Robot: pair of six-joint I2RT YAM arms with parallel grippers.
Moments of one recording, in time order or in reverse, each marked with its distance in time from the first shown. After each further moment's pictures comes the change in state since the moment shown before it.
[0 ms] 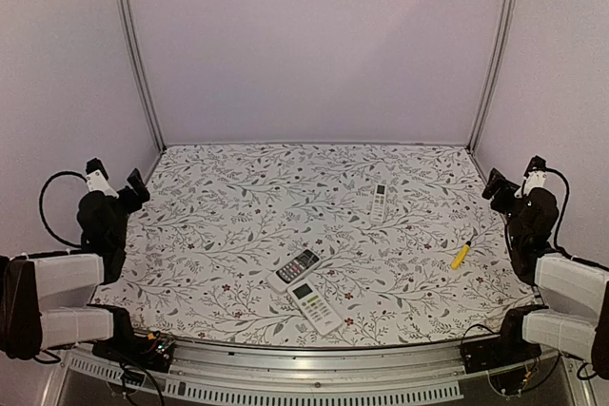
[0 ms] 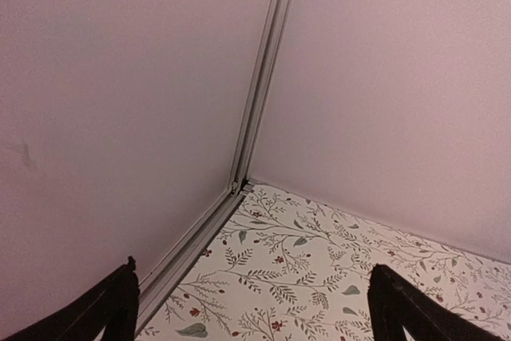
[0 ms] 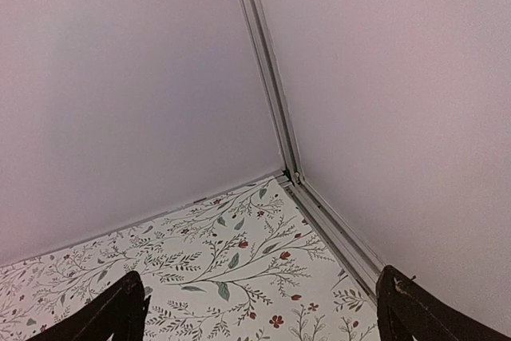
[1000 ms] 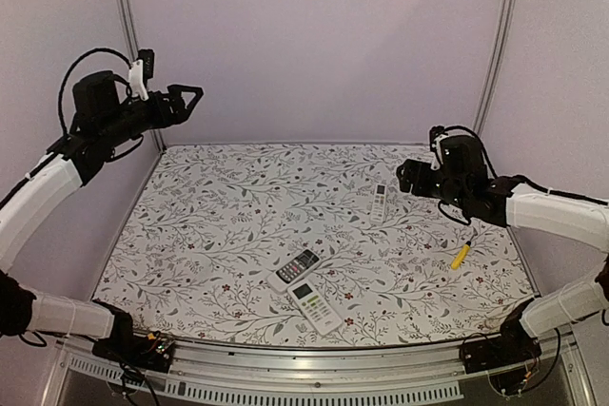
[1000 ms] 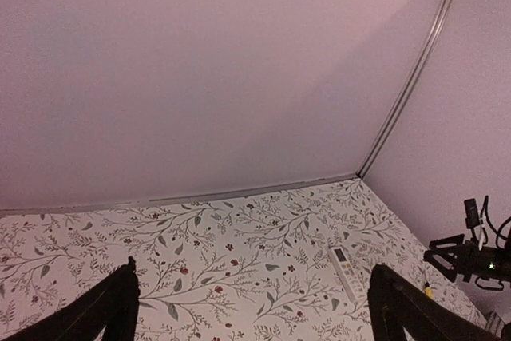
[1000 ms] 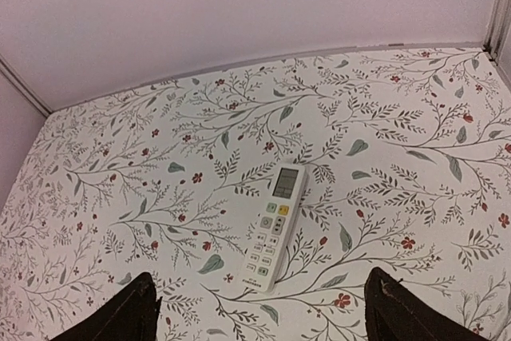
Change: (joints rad) left arm -0.240 0.113 0.953 -0.937 0.591 -0.087; right arm 0.543 0.324 0.584 -0.695 -0.050 0.189
